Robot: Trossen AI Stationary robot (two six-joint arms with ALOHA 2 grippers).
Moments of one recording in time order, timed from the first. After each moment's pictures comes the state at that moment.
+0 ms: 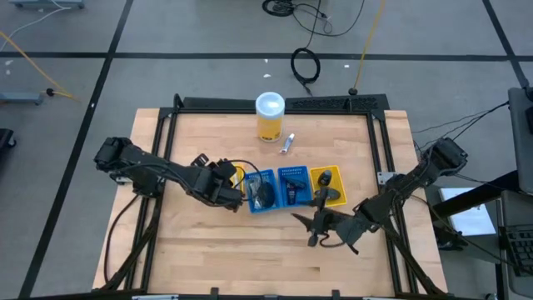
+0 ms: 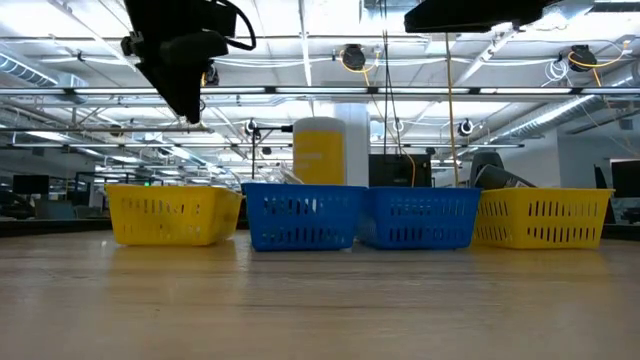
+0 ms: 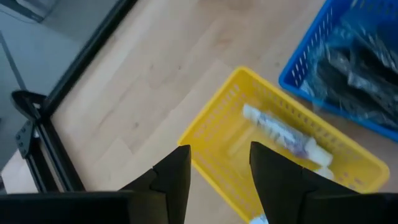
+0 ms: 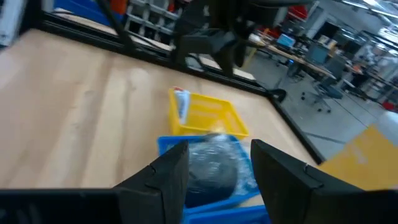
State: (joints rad) left arm -0.26 1.62 1.31 -1.32 -0.60 -0.99; right arm 0.63 1.46 0.75 0.36 0.91 -0.09
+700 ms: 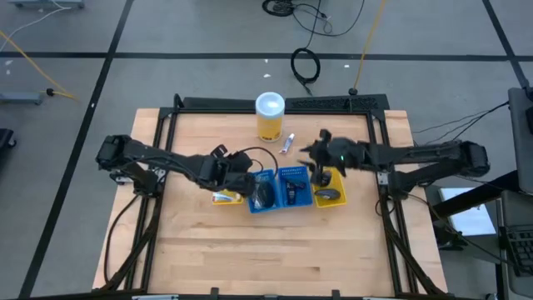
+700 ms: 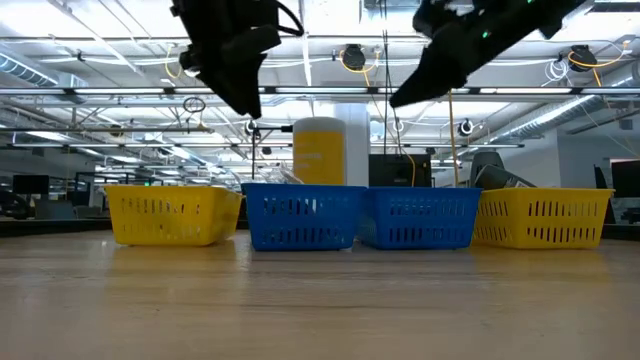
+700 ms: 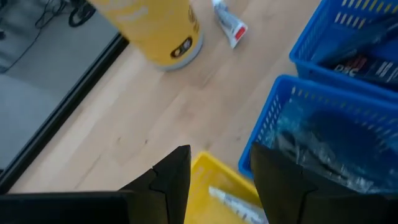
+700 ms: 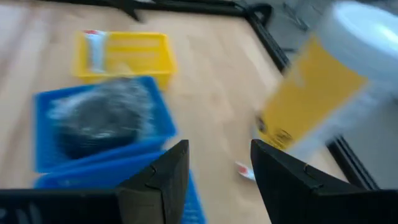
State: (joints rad) left arm -0.15 1.62 1.31 -0.93 -0.64 -0.64; right arm -0.09 1.15 0.75 -0.09 0.21 -0.10
